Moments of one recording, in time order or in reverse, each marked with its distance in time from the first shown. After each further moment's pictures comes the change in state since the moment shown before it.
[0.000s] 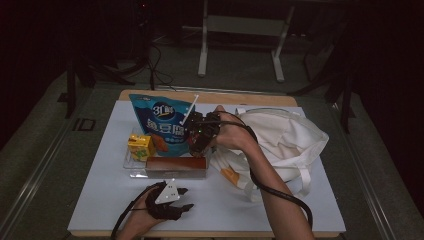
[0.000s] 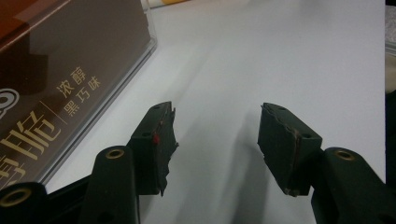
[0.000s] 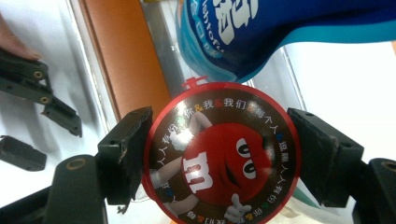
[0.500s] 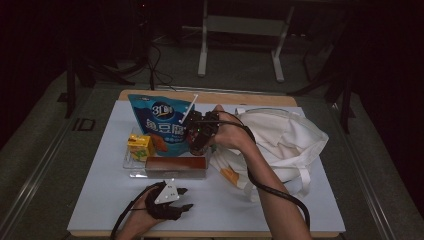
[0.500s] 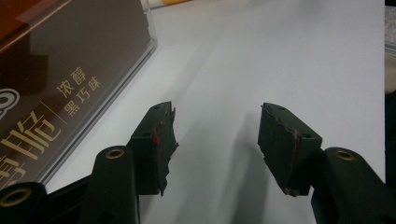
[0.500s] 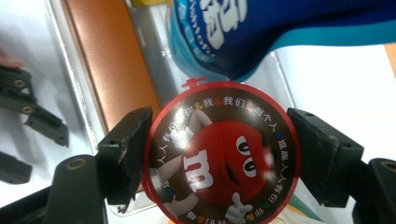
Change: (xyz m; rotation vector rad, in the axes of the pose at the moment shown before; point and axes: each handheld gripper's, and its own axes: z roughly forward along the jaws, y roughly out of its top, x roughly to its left) left arm 0.000 0.000 0.000 -0.001 -0.002 -0.001; right arm -0.004 0.002 0.006 -0.008 -0.022 0.018
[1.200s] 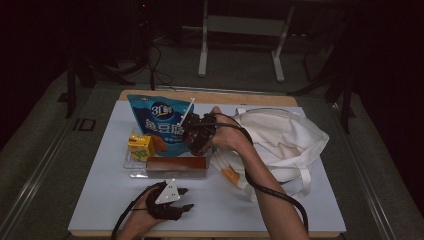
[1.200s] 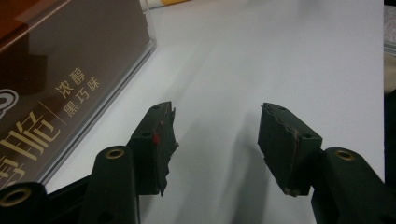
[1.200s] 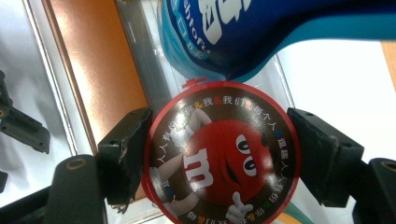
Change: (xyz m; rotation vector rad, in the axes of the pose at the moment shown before) left arm 0.000 0.000 0.000 -0.001 -0.001 0.003; right arm 0.003 0.002 0.013 0.020 -0.027 -0.015
